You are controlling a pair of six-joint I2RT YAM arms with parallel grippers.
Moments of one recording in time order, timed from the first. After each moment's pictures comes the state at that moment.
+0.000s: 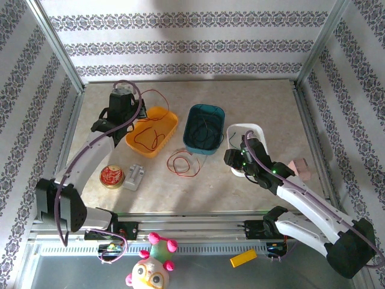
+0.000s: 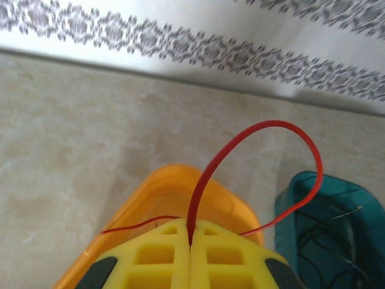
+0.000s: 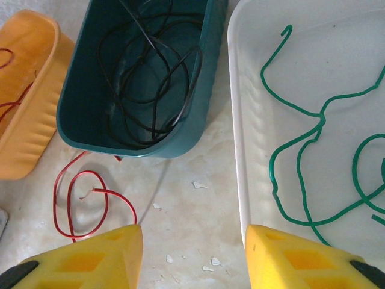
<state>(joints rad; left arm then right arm) -0.21 1.40 1.14 -0.27 -0.08 -0.36 0.57 0.91 0.63 -0.47 0.09 0.70</state>
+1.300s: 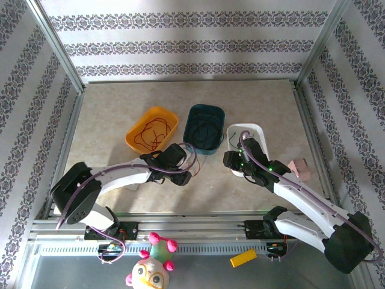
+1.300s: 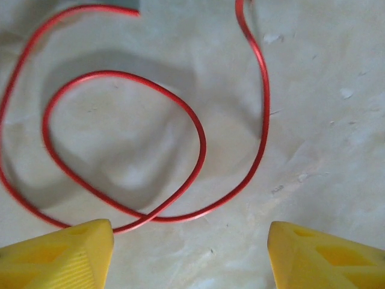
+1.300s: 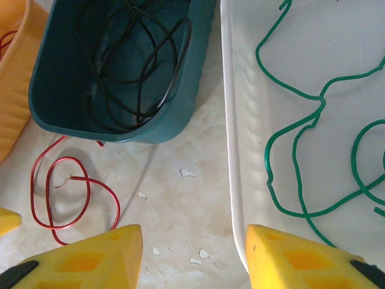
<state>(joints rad) -0.81 1.54 0.83 -0.38 0.00 -0.21 0.57 0.97 0.63 -0.48 0.08 0.68</state>
